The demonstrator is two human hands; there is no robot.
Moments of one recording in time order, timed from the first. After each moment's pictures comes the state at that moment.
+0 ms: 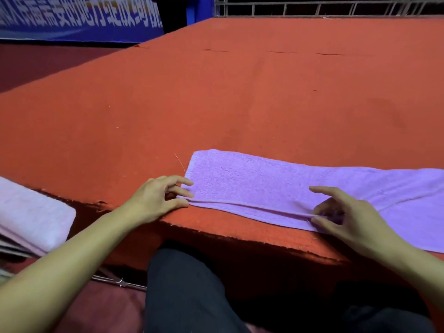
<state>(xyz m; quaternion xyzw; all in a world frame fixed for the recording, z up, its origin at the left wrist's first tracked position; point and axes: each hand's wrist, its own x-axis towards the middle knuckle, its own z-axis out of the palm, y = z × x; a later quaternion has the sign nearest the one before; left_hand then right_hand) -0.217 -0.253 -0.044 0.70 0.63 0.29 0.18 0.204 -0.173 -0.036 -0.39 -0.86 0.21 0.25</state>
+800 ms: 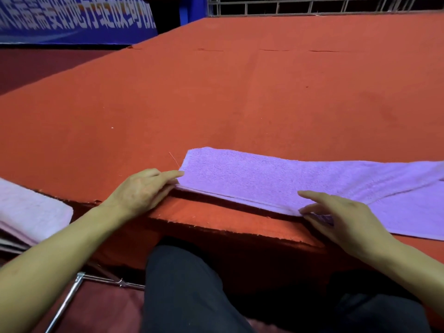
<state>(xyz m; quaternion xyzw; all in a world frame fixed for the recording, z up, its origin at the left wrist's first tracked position) -0.241 -0.250 -0.051 0.81 0.51 0.24 -0.15 0.202 -0.202 -0.034 -0.38 -0.89 0.03 0.25</state>
